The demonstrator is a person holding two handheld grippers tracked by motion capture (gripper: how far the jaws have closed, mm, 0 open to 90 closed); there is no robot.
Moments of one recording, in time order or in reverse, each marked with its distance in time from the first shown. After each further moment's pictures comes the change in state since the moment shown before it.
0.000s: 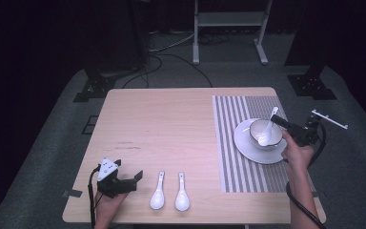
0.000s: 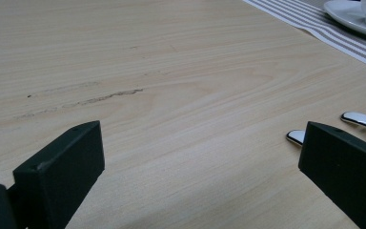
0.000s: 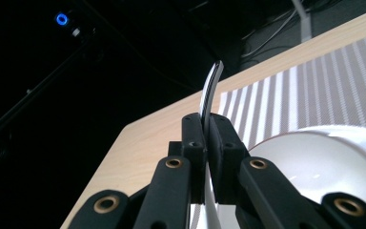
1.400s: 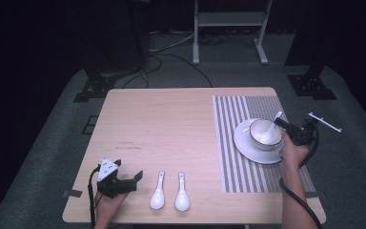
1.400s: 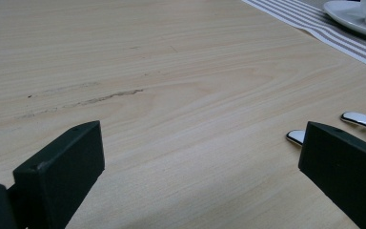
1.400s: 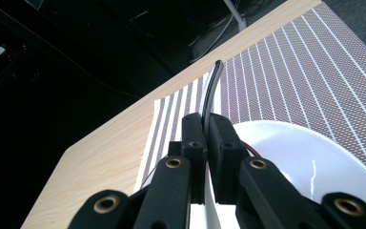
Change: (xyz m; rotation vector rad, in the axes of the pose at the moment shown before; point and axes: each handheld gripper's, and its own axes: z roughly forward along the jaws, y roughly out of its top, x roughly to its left) left arm 0.000 0.000 0.000 -0.004 0.001 -0.002; right arm -0.043 -0.009 0.023 -0.044 -0.206 0.073
